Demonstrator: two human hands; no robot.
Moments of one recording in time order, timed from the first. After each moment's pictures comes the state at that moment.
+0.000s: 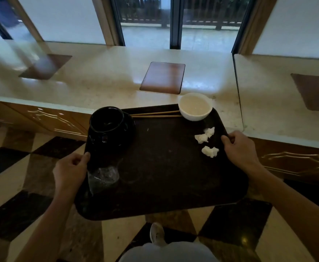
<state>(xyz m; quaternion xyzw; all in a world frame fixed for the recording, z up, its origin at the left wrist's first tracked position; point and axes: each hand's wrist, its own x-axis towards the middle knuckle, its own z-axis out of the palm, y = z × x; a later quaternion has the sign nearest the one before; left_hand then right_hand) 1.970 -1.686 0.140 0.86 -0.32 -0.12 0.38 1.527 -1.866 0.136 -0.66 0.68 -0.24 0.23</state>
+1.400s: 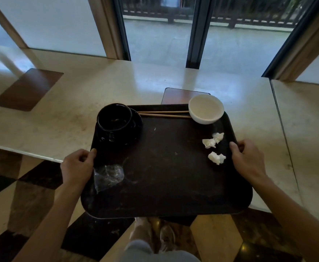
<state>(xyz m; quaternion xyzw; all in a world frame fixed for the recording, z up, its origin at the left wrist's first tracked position) 2.154 -2.058 0.124 0.85 -0.38 -0.09 0.36 1.702 -2.204 0.126 -0.64 0.69 -0.27 0.21</state>
